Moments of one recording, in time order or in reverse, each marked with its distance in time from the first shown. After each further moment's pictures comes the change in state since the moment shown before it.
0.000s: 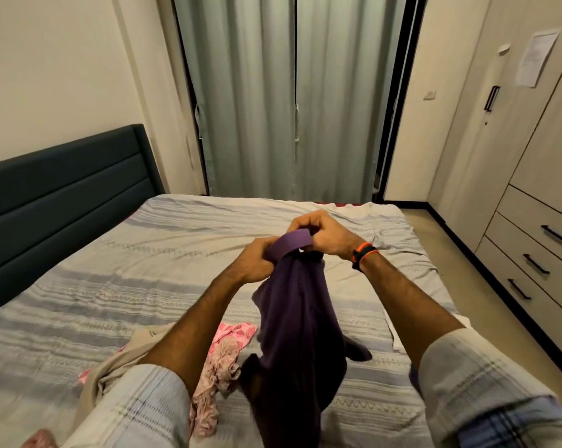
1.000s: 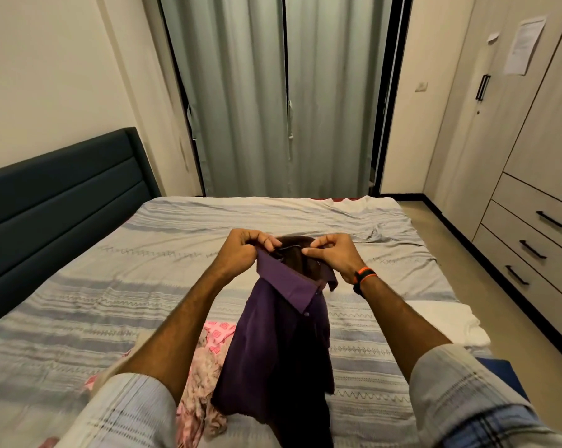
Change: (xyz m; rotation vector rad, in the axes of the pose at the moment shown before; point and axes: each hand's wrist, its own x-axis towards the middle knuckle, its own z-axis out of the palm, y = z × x) left_hand -0.017 0.002 -0.026 -0.262 0.144 0.025; right_hand -0.025 0.053 0.031 0.164 0.562 0.424
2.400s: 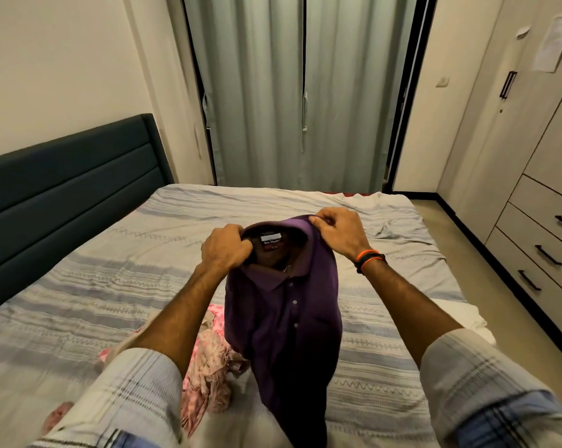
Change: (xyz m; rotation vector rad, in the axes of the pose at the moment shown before) left_hand -0.019 -0.013 -0.024 0.794 0.268 -0.331; right_hand -0.002 -0.031 0.003 -0.505 0.082 -0.434
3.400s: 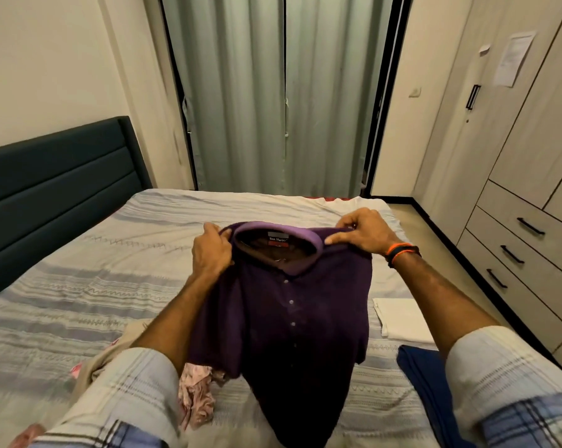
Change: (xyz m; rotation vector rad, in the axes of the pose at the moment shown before) left_hand 0.014 -0.003 0.022 -0.299 0.206 -0.084; right_hand -0.005 0.034 -0.079 -0.123 -0.244 0.014
